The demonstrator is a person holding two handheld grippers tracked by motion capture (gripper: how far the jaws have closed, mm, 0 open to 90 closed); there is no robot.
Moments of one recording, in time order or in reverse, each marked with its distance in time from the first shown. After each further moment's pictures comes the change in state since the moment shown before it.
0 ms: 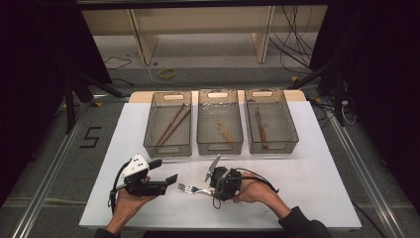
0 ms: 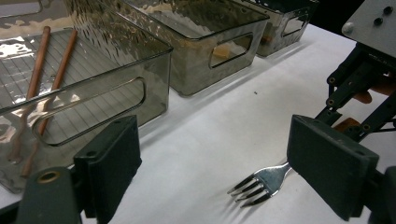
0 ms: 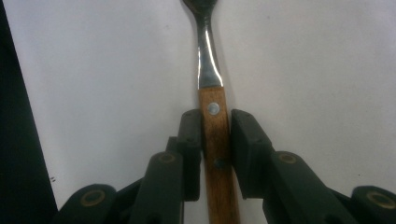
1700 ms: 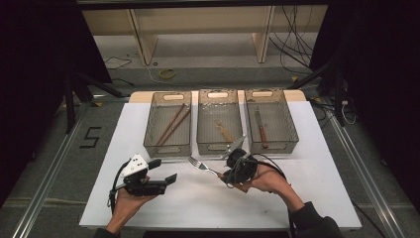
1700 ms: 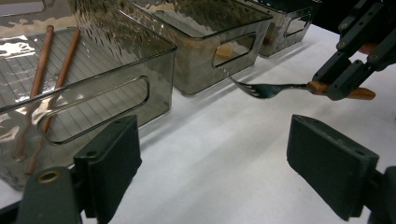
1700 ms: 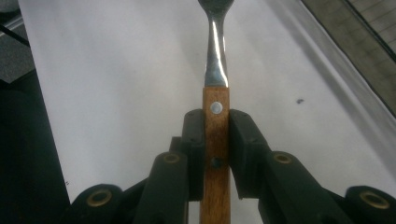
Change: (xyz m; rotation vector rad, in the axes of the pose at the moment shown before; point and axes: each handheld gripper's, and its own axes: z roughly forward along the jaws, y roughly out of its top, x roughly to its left) left arm 0.002 -0.001 0.000 0.000 0.006 -0.003; right arm -0.037 -0.022 -0.044 -0.190 0.042 0.181
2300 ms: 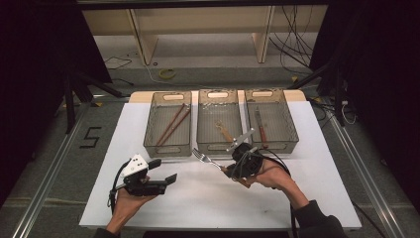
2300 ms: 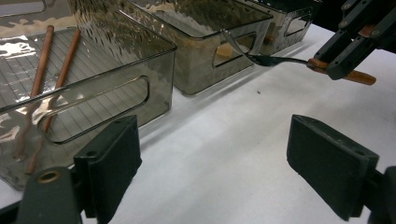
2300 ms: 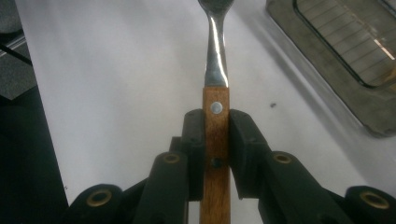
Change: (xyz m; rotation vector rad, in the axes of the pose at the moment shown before) left arm 0.000 0.000 0.000 0.002 0.001 0.004; right arm -0.011 -0.001 -0.016 -0.053 -0.010 0.034
